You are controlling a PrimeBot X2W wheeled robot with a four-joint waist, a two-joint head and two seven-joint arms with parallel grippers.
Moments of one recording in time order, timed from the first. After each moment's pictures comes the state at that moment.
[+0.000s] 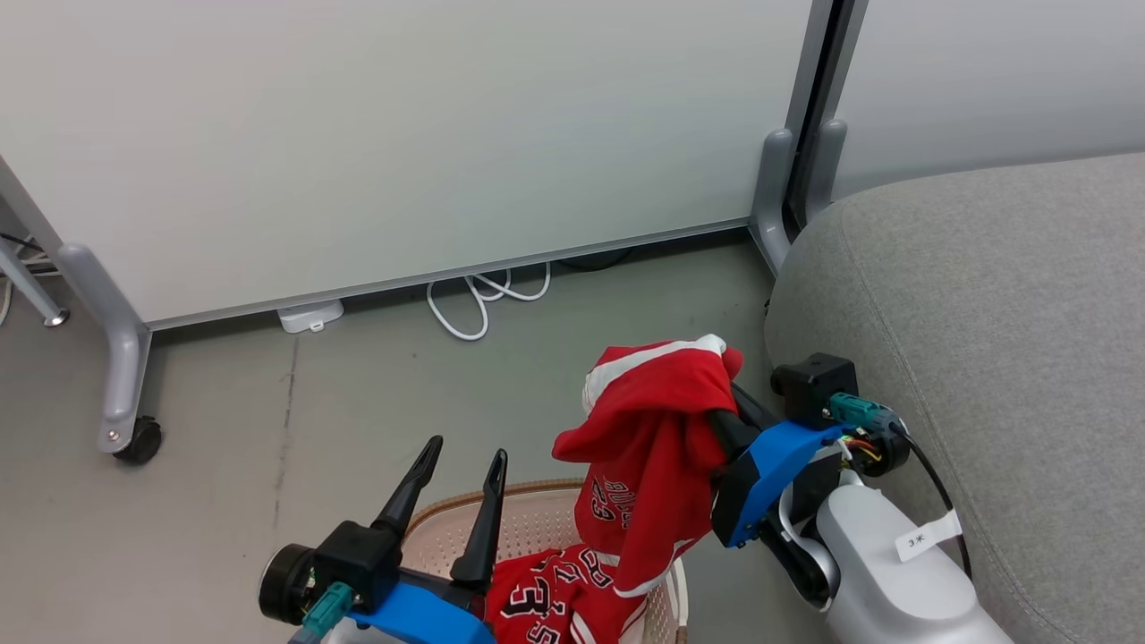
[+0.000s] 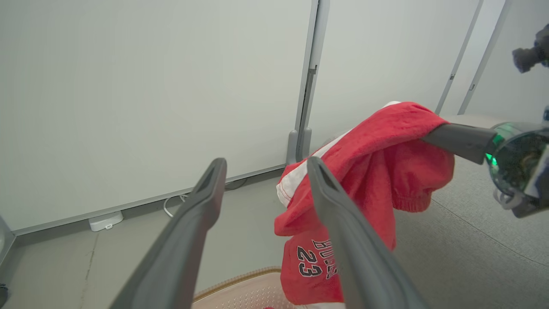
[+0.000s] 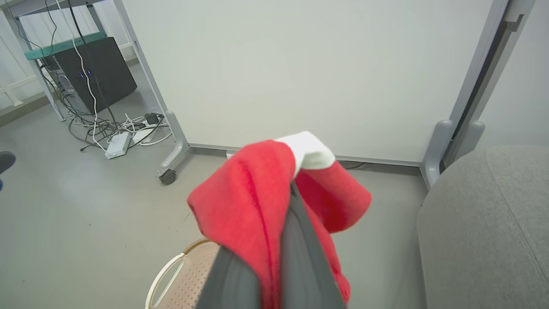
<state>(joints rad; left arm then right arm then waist) -0.09 0.12 -0.39 0.27 -0.30 -0.11 -0.26 -0.54 -0.05 0.43 0.74 0.35 0.13 -0.17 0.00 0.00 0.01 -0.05</state>
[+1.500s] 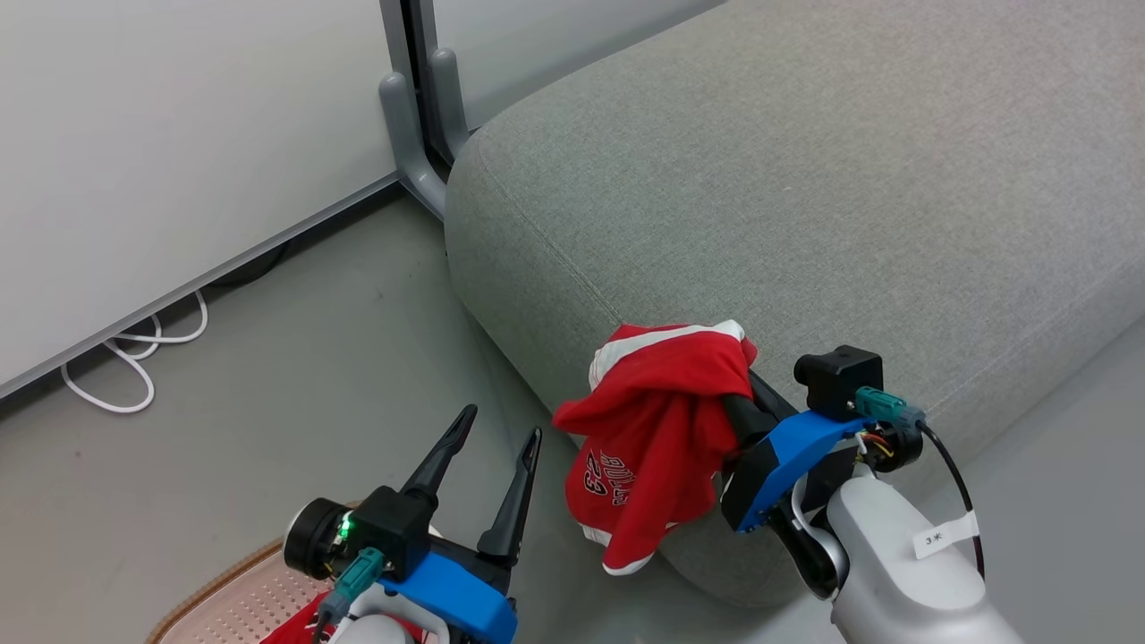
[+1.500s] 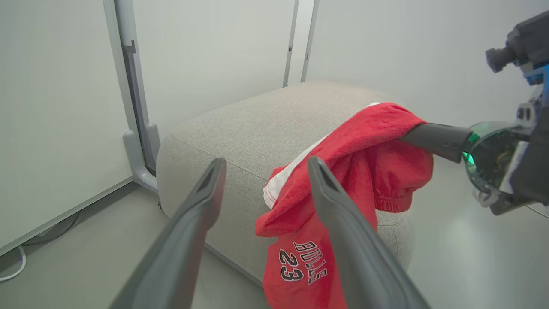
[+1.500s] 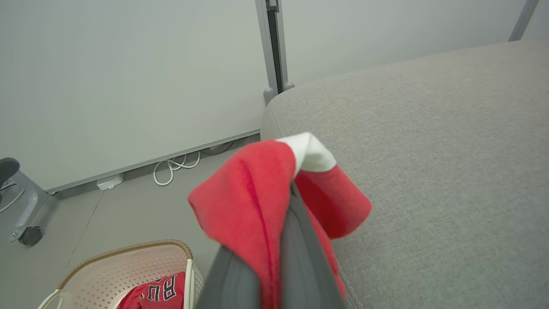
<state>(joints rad) -0.17 0.13 -0.45 0.31 -0.29 -0.13 -0.26 -0.54 -0.05 0.40 0.75 0.38 0.13 -0.22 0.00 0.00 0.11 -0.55</state>
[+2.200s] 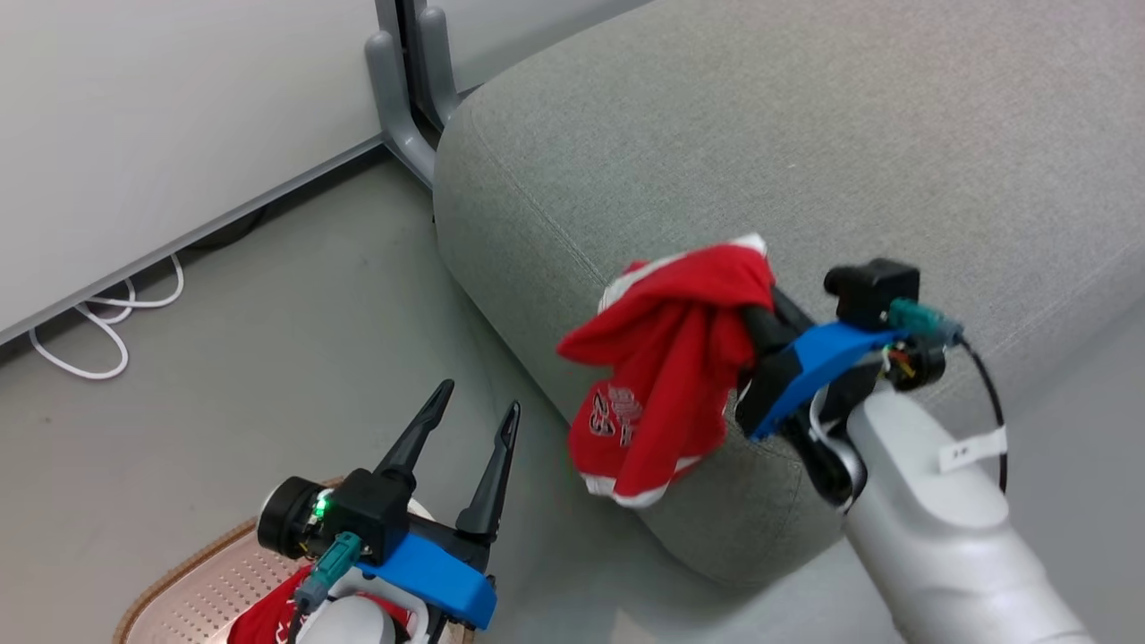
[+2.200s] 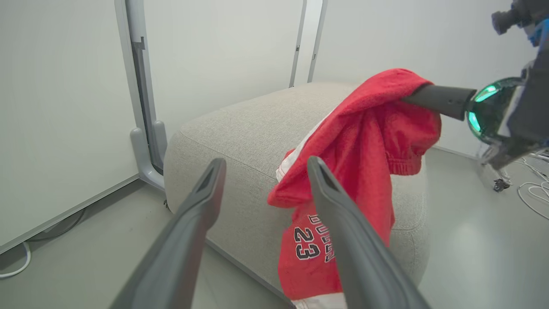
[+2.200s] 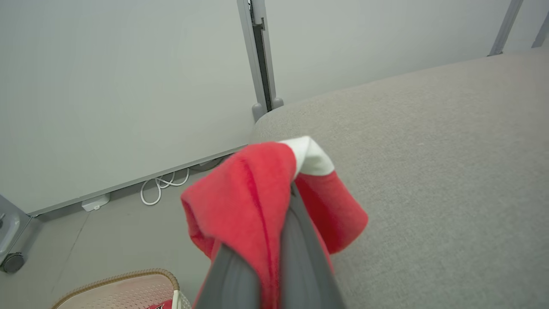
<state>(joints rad) -0.20 0.15 -0.44 0.30 -0.29 -0.13 -0.26 -0.64 -0.05 0.35 0.77 0.41 0.13 -0.20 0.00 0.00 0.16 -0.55</state>
